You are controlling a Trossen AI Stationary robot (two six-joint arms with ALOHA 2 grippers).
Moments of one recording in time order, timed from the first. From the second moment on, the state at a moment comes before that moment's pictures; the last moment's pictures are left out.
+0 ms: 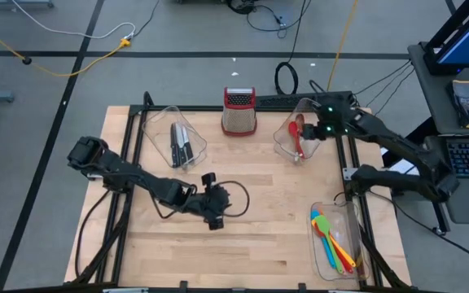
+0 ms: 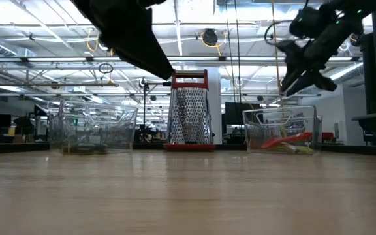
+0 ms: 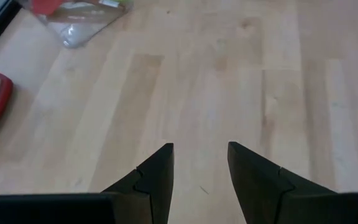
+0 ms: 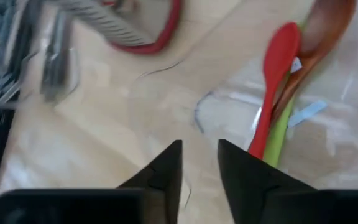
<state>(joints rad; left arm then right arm) -0.35 1.65 1.08 -0.26 -0.45 -0.30 -0.83 1.00 0.76 -0.64 -0.32 0.61</state>
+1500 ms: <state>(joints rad) -0.10 1.09 0.74 -0.14 -0.30 -0.20 -0.11 0.34 0.39 -0.34 -0.09 0.29</state>
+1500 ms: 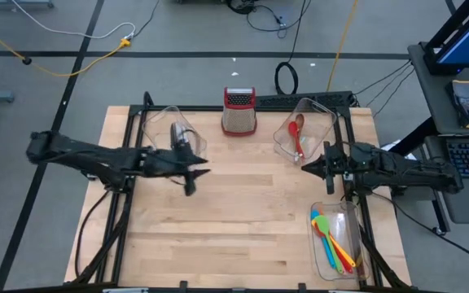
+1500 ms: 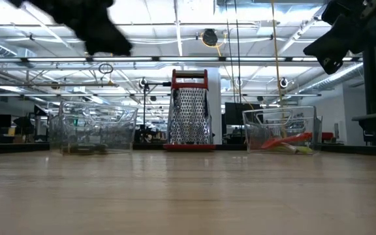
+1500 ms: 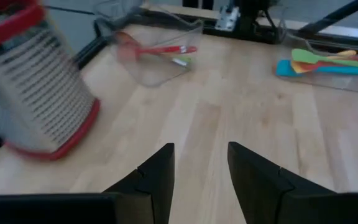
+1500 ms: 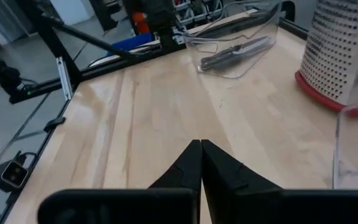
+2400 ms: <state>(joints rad) -0.23 0.24 0.16 0.01 -0.18 -0.12 -0.04 0.01 0.38 -0.52 -0.16 0.24</state>
